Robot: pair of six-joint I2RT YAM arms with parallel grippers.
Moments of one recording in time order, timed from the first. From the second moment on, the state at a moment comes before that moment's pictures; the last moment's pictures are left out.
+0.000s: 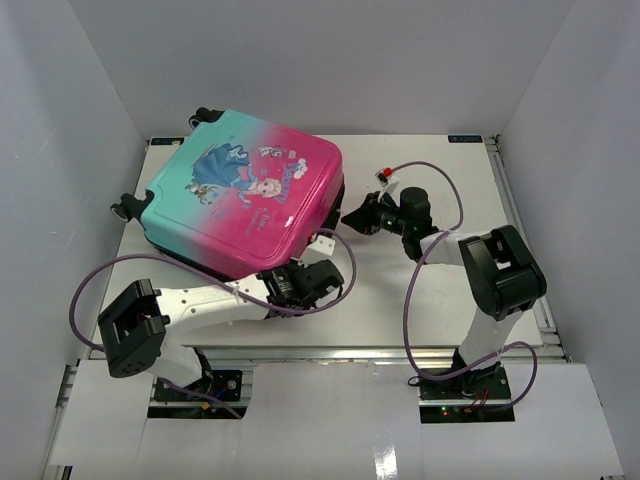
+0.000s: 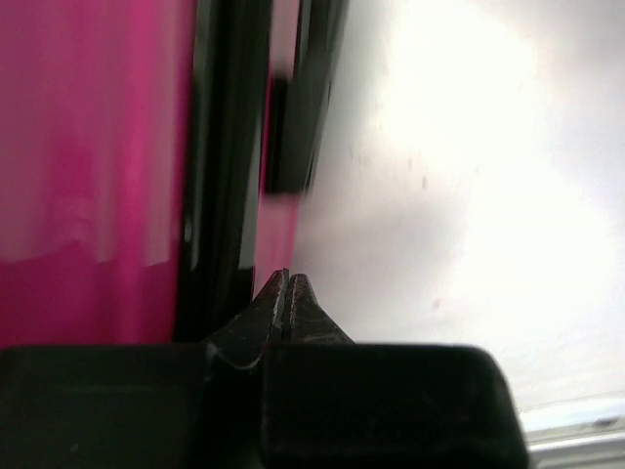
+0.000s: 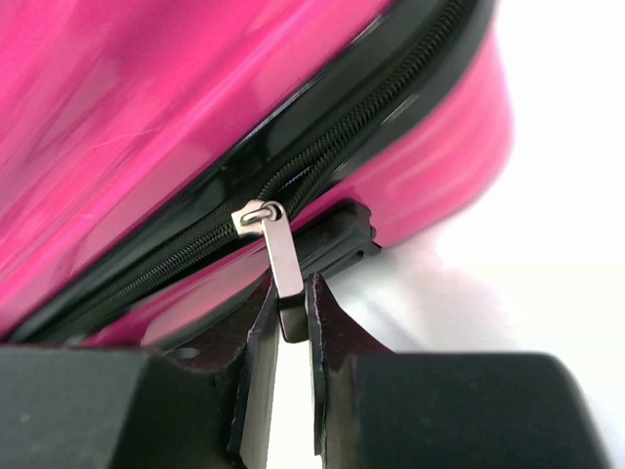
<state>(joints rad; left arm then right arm) -1.11 1.45 0.94 -0.56 -0.64 -0.54 0.38 1.78 0.82 0.70 -0.56 0.41</state>
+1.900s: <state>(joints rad) -1.10 1.96 1.38 -0.26 -0.72 -0.08 0.34 1.67 0.59 0.91 -0.43 0.43</state>
